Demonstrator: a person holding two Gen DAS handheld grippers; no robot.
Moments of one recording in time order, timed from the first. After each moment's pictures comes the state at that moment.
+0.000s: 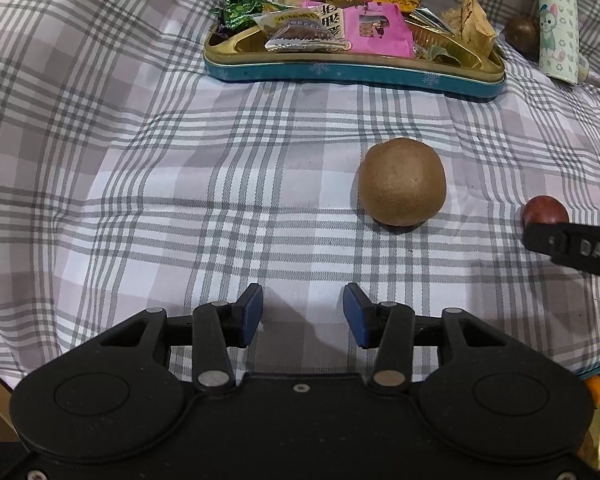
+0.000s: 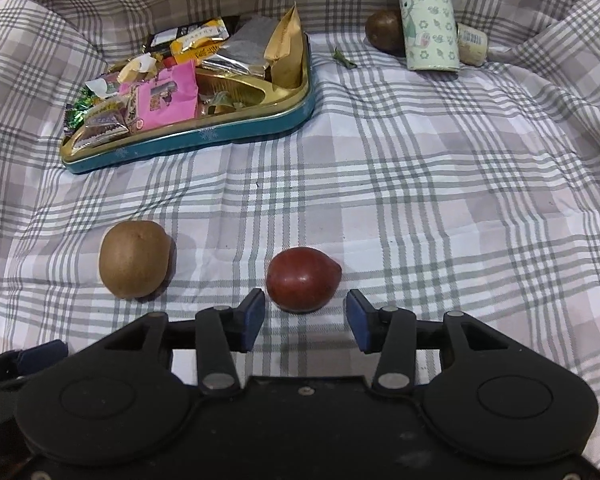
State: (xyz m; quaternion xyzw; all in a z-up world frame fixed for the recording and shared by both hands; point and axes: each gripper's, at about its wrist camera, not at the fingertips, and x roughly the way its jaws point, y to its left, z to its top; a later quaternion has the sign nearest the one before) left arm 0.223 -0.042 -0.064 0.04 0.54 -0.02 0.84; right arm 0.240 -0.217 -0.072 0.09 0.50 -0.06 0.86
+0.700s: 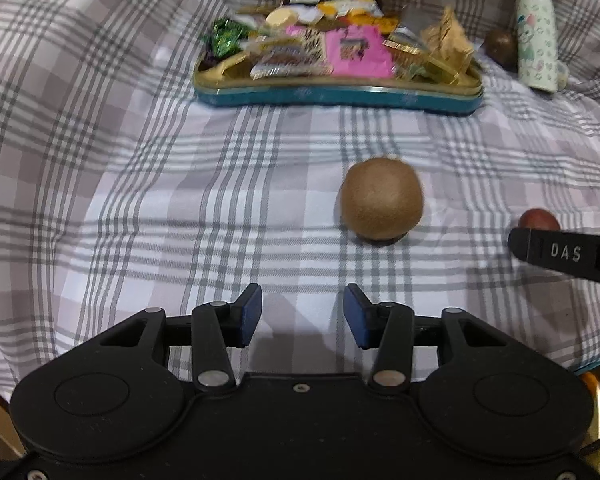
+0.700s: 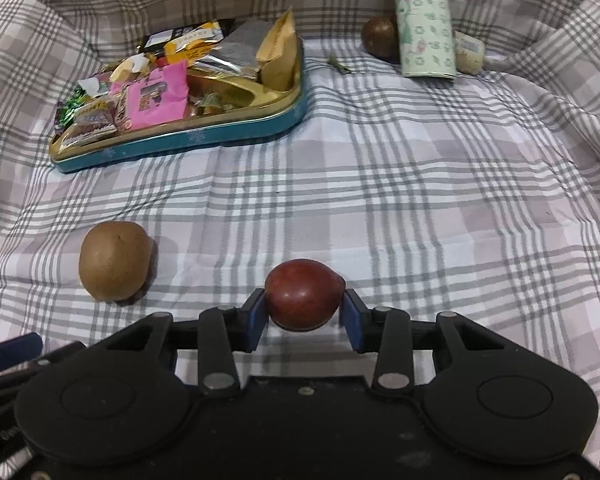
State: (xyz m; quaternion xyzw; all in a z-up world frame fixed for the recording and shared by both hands) left arm 0.214 -0.046 -0.050 0.05 0.50 -0.05 0.86; right arm 0.238 -0.222 -0.076 0.07 0.48 -0.07 0.87
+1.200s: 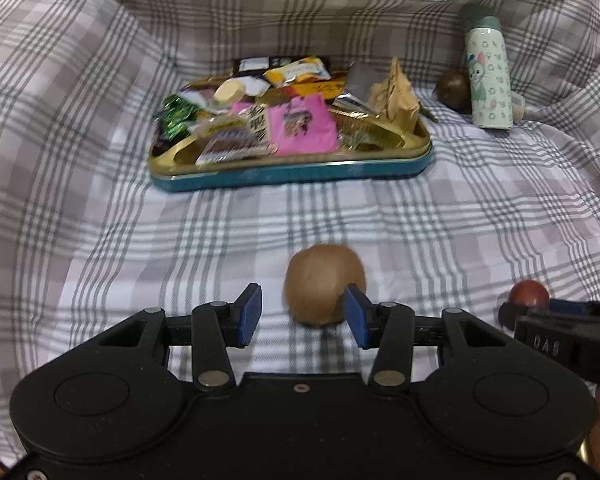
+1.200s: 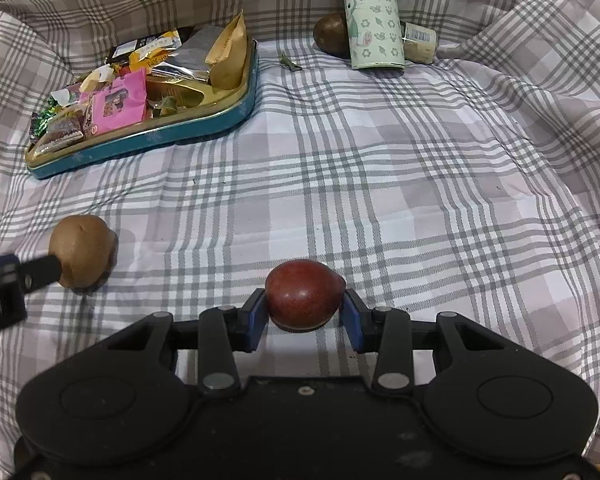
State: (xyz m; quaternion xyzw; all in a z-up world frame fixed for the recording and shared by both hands) left arm 0.233 -0.072 -0.029 0.06 0.44 -0.10 0.89; right arm 0.214 -0.245 -0.077 0.08 0.48 -0.11 0.87
